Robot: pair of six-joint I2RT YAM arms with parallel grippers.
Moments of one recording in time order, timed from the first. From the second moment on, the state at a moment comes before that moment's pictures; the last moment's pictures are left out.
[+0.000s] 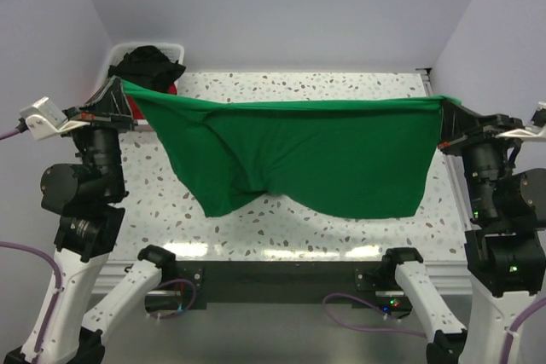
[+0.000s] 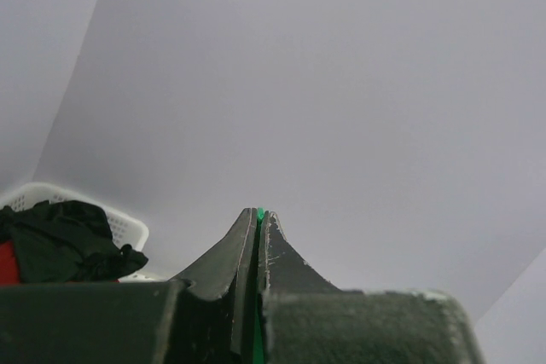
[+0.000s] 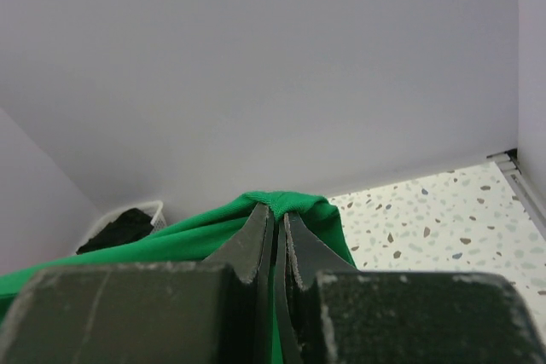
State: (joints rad) left arm -0.34 0.64 1.11 0.02 -0.50 -0.34; right arm 0.04 0.66 1.45 -0.56 0.05 0.41
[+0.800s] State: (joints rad) left arm -0.34 1.01 1.44 0.17 -0.37 -0.13; right arm 0.04 0.86 1.45 -0.44 0.03 0.41
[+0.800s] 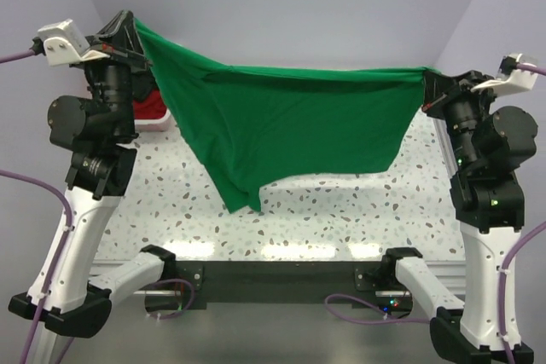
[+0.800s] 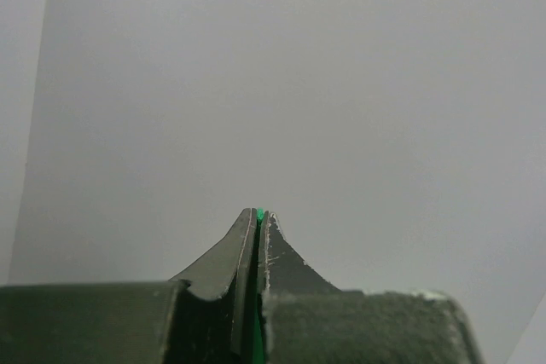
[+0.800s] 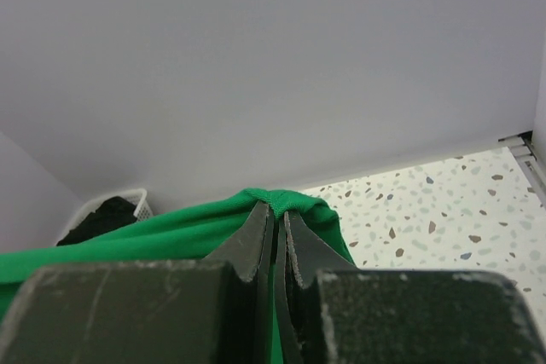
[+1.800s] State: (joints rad) left arm -0.34 0.94 1.55 0.25 -0.27 -0.09; right arm 0.04 0.79 1.44 -0.38 -0.04 0.44
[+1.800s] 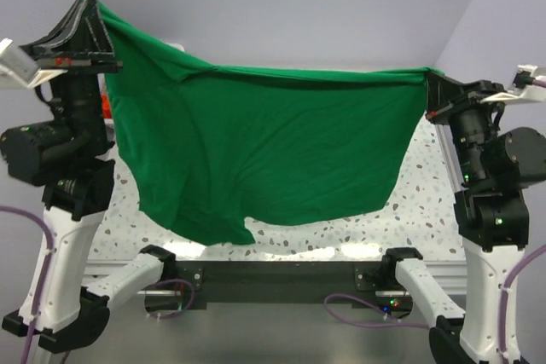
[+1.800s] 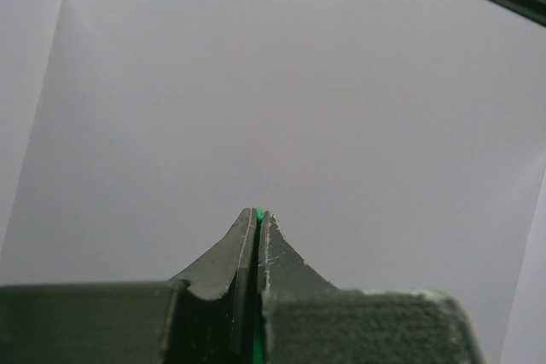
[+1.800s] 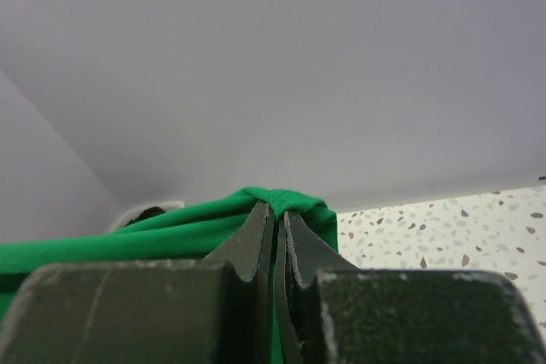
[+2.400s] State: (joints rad) left arm -0.34 1.77 1.99 0.25 -0.41 0.03; right arm 0.04 1.37 1.51 -0.16 0.01 0.41
